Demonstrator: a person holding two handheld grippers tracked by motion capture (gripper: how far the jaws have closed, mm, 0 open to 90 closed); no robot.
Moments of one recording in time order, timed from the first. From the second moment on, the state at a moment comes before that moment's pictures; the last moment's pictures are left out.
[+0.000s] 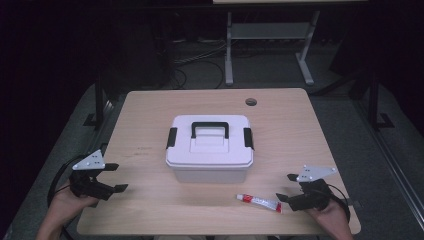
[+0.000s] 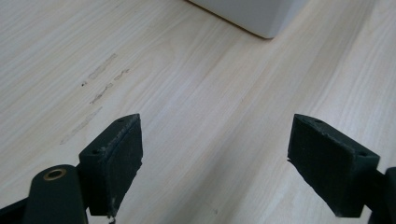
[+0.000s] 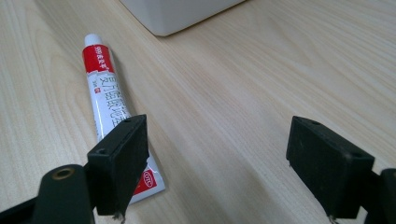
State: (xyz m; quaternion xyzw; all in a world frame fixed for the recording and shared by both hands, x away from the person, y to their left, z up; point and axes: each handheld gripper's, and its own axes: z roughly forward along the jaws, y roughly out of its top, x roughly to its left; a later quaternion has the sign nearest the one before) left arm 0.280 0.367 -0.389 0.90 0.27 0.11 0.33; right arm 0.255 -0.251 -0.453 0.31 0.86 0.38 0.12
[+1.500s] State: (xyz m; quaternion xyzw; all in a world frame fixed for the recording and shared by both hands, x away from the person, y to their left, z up) left arm 0.363 0.273 -0.295 0.95 0.13 0.04 0.27; right arm 0.254 -0.250 -0.452 0.30 0.87 0.37 0.12
